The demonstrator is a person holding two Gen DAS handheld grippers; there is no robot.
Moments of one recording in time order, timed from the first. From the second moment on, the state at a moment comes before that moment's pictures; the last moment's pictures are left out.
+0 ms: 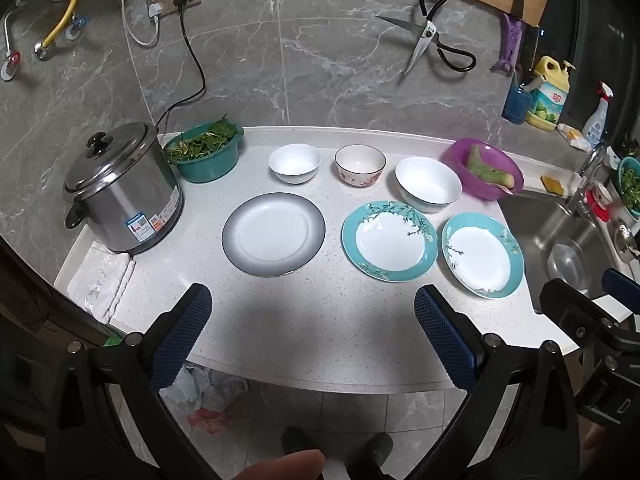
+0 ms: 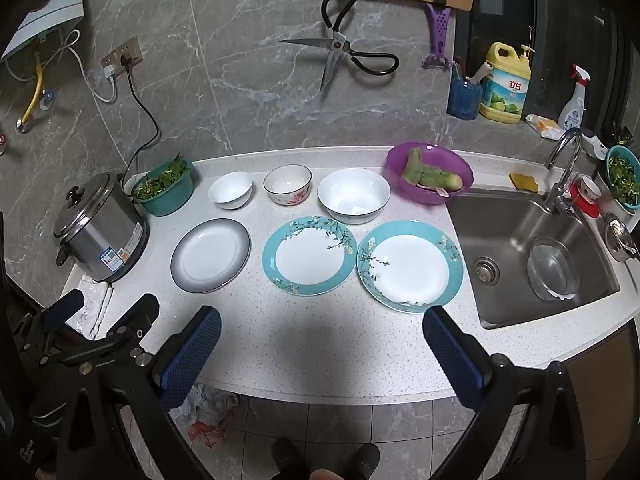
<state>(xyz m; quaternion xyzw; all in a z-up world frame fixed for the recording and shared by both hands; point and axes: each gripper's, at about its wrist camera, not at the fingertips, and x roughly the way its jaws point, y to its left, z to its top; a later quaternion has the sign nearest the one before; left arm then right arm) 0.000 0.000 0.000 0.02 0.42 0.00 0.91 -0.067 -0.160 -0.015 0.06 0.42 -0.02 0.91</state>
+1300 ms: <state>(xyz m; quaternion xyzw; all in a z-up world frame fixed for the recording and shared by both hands) 0.007 -0.003 -0.004 0.02 0.42 0.00 0.91 -0.064 -0.157 -0.018 0.06 0.42 -0.02 0.90</state>
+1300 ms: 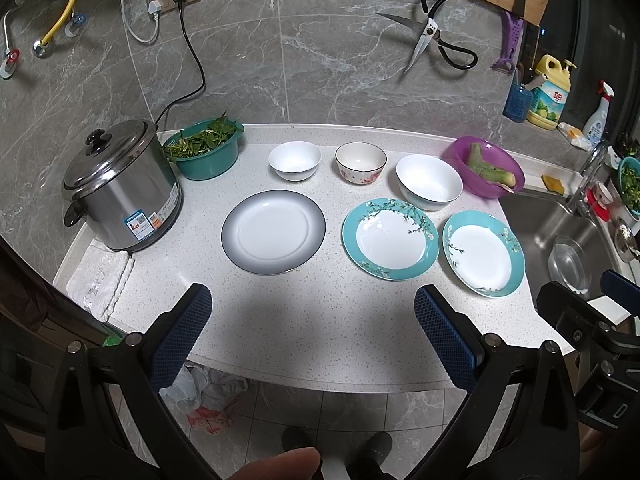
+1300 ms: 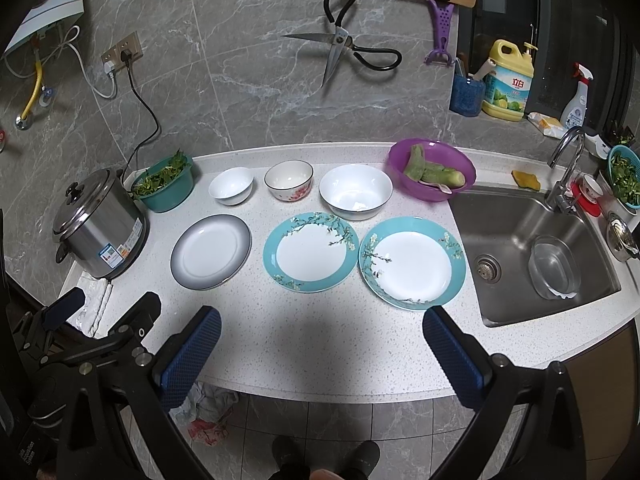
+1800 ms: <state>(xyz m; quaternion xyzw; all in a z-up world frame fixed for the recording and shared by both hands) 0.007 -0.002 -0.007 0.02 0.42 0.00 0.91 -0.062 -0.156 -0.019 0.06 0.42 -0.02 0.90</state>
